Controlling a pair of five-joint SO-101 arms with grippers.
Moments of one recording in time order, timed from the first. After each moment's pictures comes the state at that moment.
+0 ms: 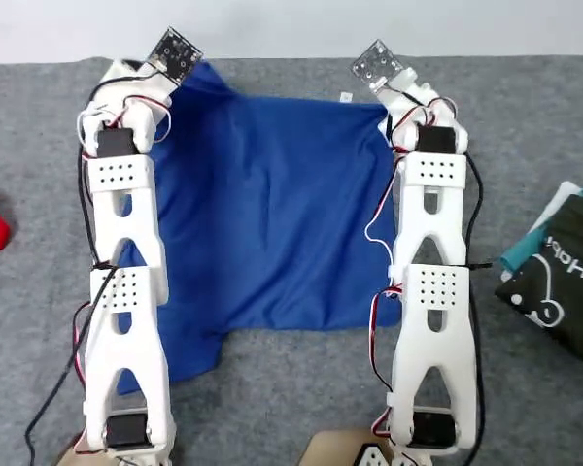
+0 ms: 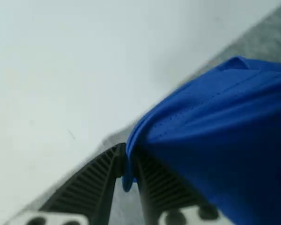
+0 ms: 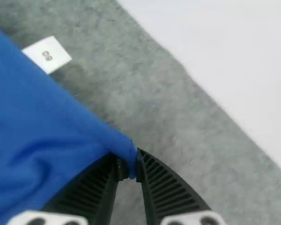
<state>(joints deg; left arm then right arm) -10.0 77.1 -92.5 58.8 -38.1 -0.2 77.9 -92.6 63.9 45.5</state>
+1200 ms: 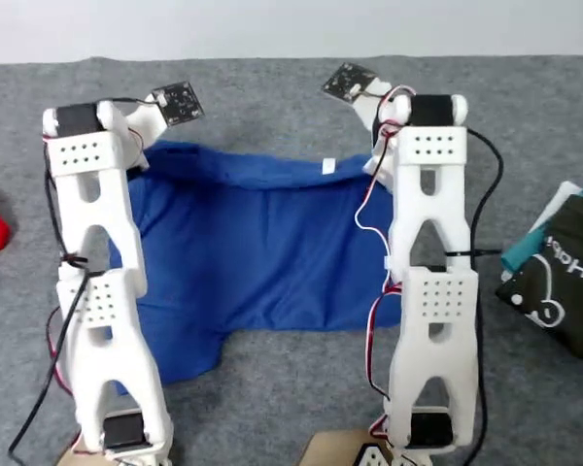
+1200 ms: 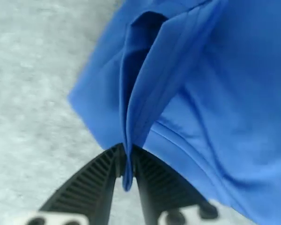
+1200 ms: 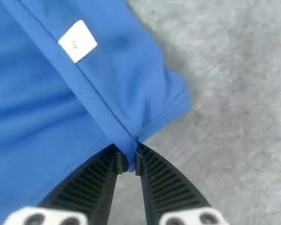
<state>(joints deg) -13.0 51.2 -63.3 98.9 -64.1 -4.3 51.3 -68.7 100.4 46.8</state>
